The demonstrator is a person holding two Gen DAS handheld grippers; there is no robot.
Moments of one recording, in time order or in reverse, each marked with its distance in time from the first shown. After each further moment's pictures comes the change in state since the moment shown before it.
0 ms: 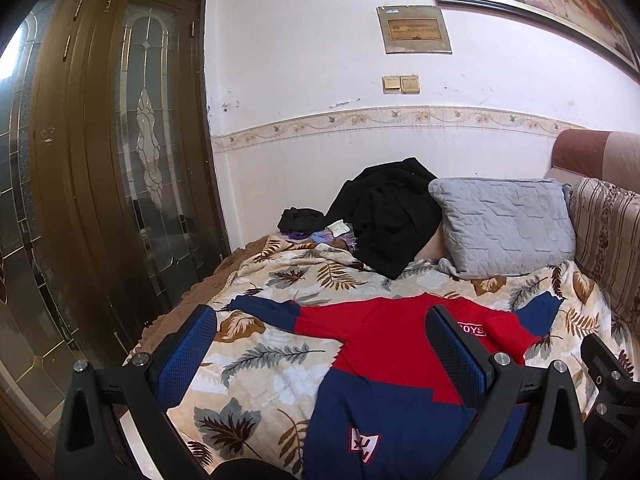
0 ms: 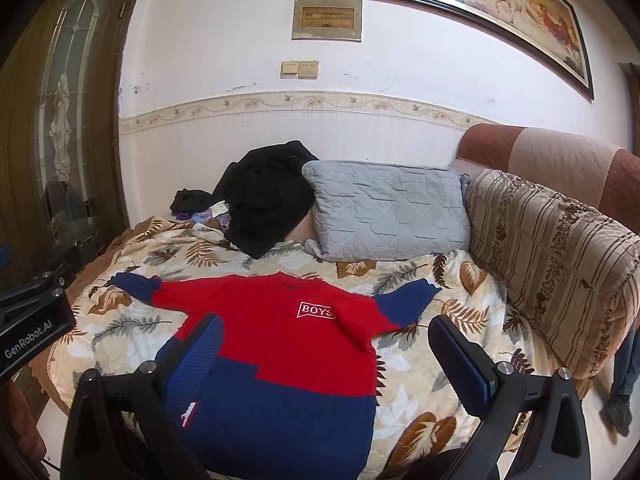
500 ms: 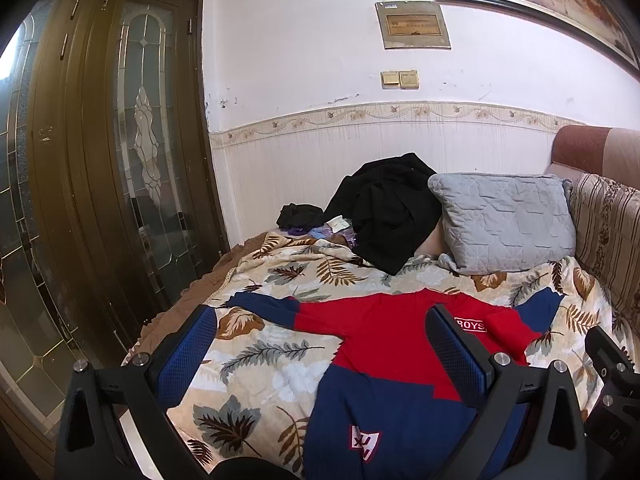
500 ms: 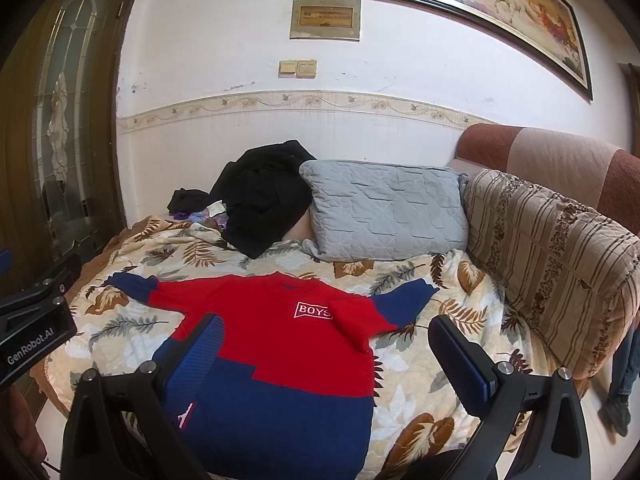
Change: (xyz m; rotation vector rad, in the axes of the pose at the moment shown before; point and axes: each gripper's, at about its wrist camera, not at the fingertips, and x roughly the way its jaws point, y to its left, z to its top) left arm 0.004 0.000 -0.004 0.002 0.012 -0.002; right arm 0.001 -0.001 -0.002 0.000 0.000 0.000
